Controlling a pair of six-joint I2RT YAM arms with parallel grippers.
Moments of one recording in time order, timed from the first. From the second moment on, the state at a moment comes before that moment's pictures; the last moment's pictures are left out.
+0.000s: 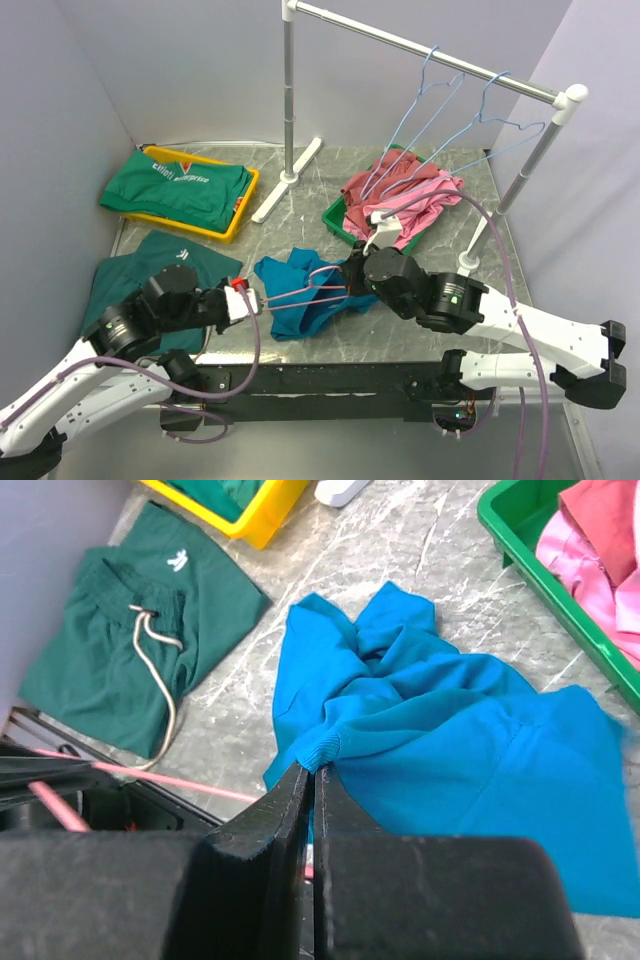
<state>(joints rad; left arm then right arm) -0.87 0.54 0.83 -0.74 0.29 0.43 1.18 1.00 1.06 -0.58 0.54 0.71</state>
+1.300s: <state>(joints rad) -1.29 0.92 0.31 0.34 -0.07 -0.05 1.04 0.70 0.59 -0.45 0.47 0.75</state>
